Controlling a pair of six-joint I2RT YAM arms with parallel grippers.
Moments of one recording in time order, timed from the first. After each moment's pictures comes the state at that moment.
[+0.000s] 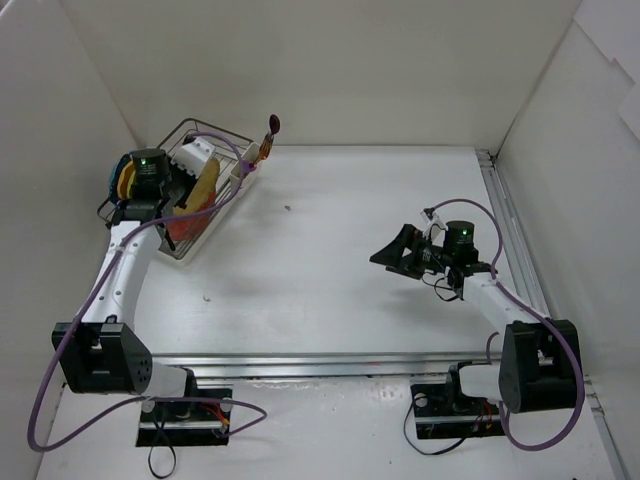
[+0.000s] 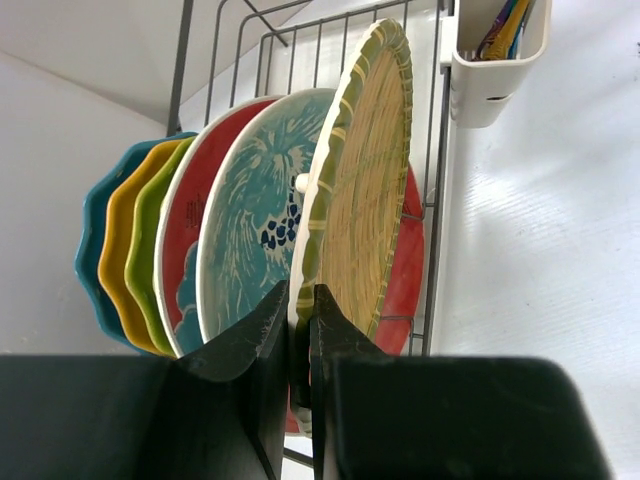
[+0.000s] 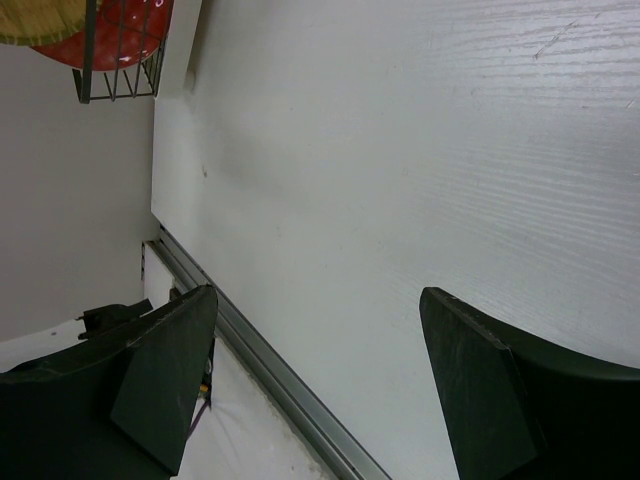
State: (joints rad) left arm -0.02 1.39 1.33 -0.39 0.04 0.59; right arm 0.06 1.28 0.58 0.06 -0.80 0.57
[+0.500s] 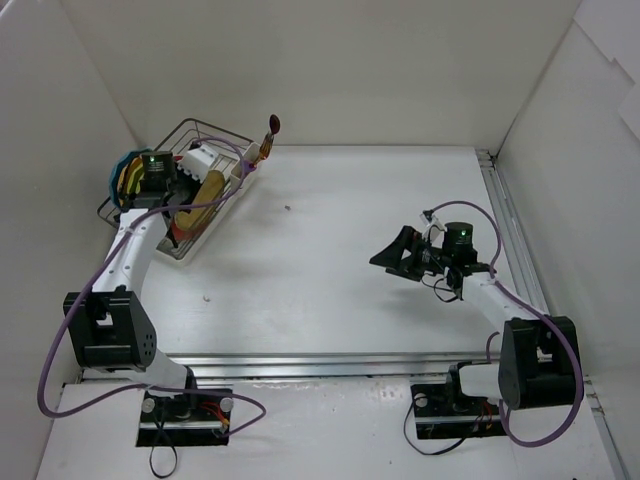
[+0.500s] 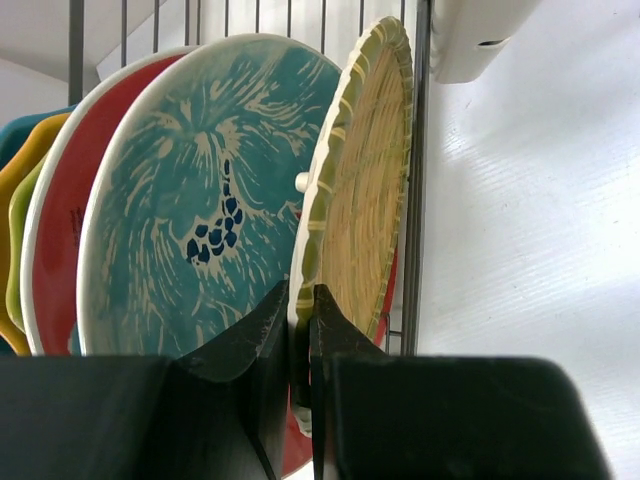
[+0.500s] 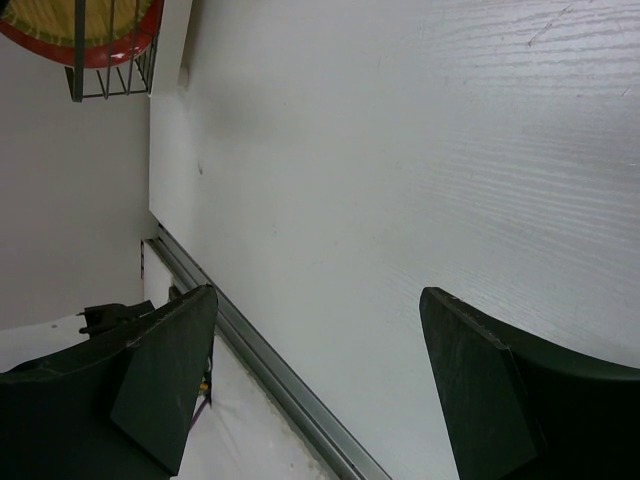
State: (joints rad) left arm 0.02 1.53 1.33 -0.42 0.11 0.59; right arm 0.06 1.29 0.58 0.06 -0.80 0.57
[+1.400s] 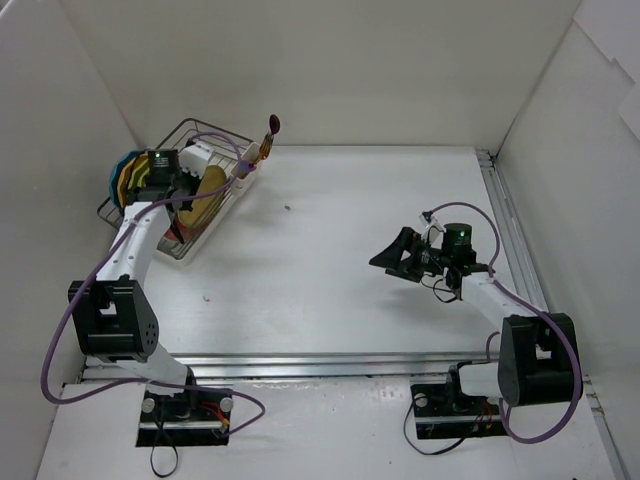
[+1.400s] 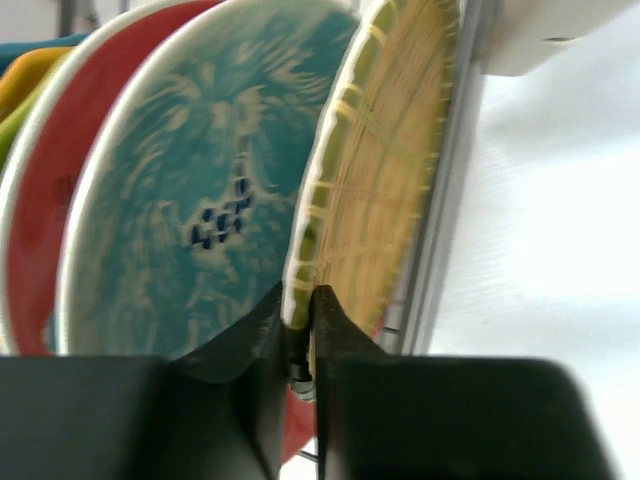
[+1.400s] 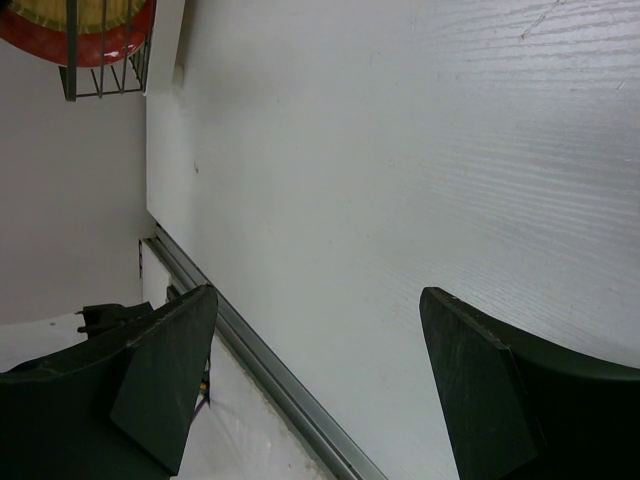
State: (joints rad) left arm 0.01 1.60 1.39 -0.44 -0.03 0.48; right arm 0.06 1.31 0.56 0.07 -0.80 0.57
